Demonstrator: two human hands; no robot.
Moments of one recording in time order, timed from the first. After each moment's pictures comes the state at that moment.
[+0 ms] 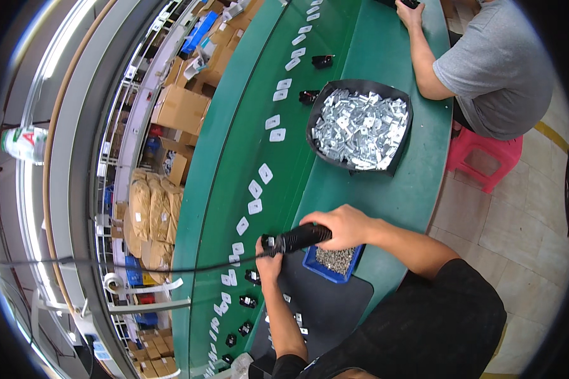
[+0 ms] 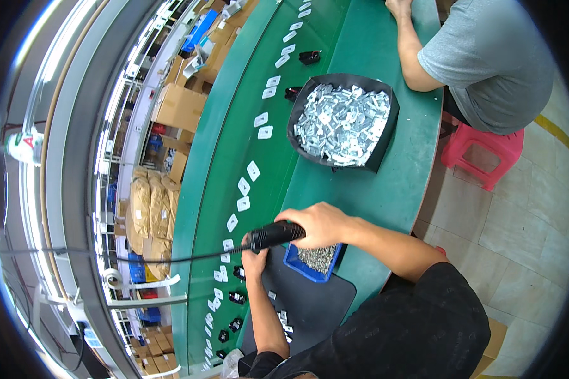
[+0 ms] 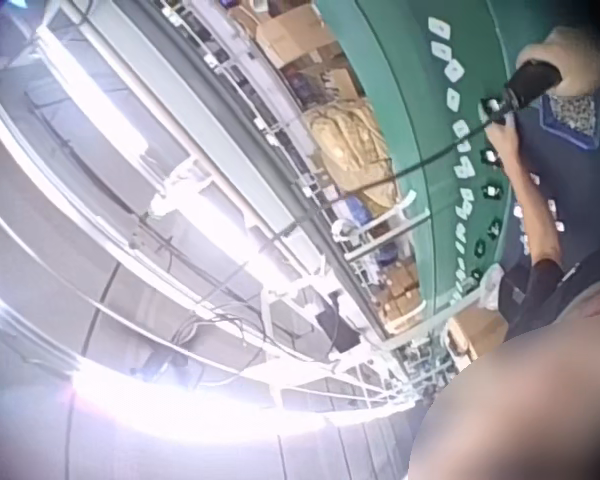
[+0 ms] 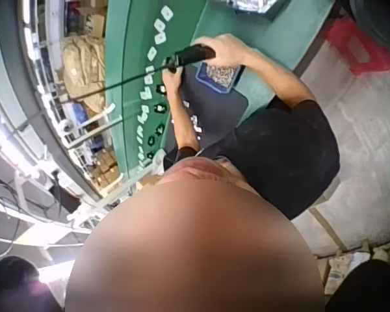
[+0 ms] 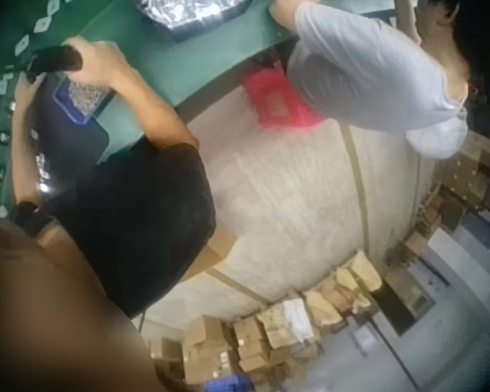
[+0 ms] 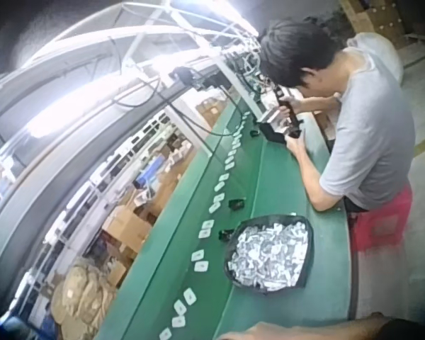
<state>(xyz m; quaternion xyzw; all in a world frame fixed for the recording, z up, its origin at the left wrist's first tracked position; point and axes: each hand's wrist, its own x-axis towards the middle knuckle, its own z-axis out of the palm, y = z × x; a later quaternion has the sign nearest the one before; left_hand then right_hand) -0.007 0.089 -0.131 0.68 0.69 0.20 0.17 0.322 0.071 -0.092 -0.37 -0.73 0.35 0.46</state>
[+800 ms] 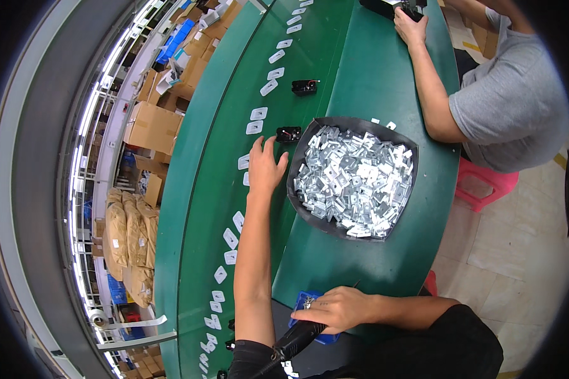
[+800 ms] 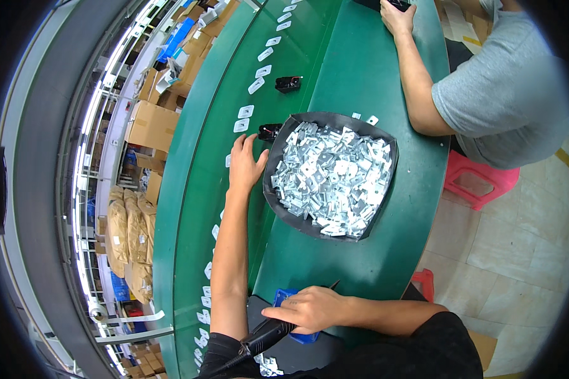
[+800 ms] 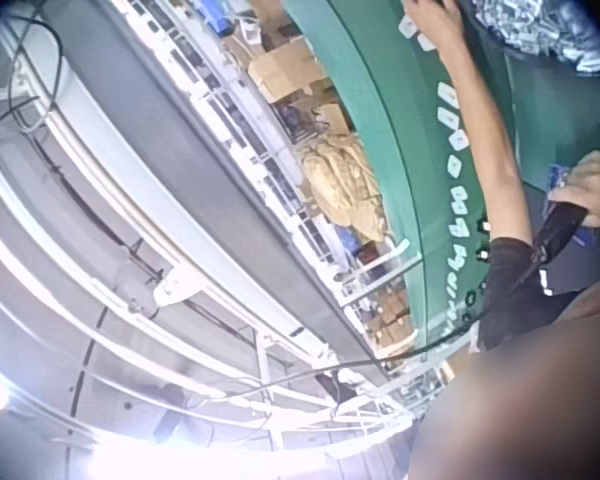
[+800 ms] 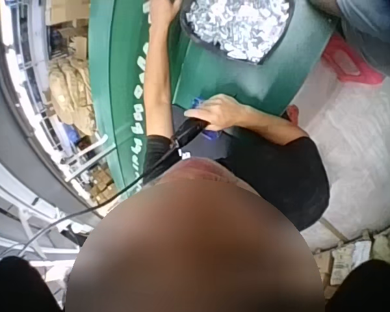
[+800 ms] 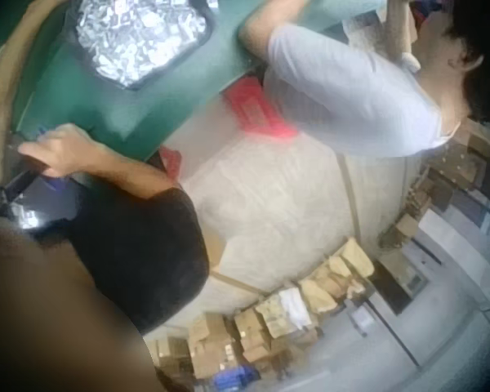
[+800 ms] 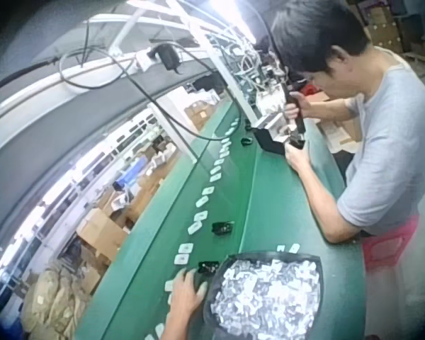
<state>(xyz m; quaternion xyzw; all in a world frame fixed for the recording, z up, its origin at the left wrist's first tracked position) 0.251 0.385 -0.105 0.89 0.40 0.19 -0.04 0.321 0.063 -0.107 -0.24 -0.76 0.27 0.53</state>
